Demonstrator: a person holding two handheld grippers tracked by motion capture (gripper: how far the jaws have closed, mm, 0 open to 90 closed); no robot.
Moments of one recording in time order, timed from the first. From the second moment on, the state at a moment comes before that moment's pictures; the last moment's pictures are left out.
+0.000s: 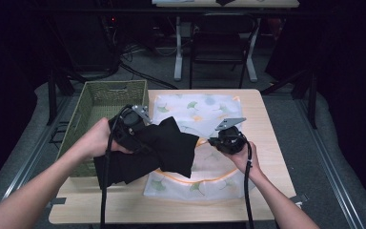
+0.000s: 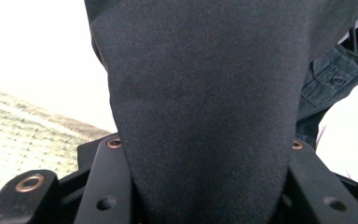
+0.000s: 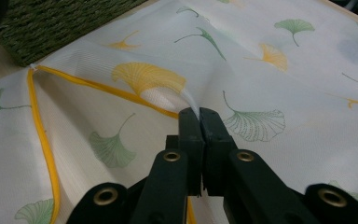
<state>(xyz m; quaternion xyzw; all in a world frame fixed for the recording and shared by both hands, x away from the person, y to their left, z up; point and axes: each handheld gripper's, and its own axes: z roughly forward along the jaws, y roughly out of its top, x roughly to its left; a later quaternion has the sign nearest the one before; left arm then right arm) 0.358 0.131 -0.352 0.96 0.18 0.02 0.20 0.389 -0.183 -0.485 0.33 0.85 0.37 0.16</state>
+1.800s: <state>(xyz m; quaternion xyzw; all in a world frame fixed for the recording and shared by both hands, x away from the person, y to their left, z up) 0.347 0.078 -0.513 0.95 0.24 -0.01 0.22 0.381 -0.175 -0.481 0.33 0.85 0.38 0.14</state>
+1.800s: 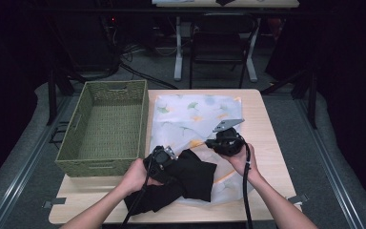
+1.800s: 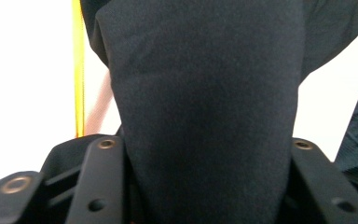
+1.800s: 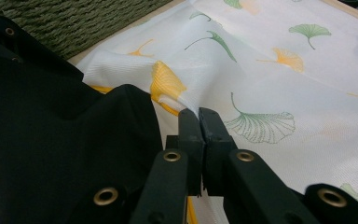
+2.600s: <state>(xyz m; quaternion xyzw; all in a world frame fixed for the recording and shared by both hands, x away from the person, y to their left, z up) 0.332 0.100 -0.515 0.94 0.24 0.01 0.23 0.379 -0.174 -0.478 0.33 0.85 0.38 0.14</state>
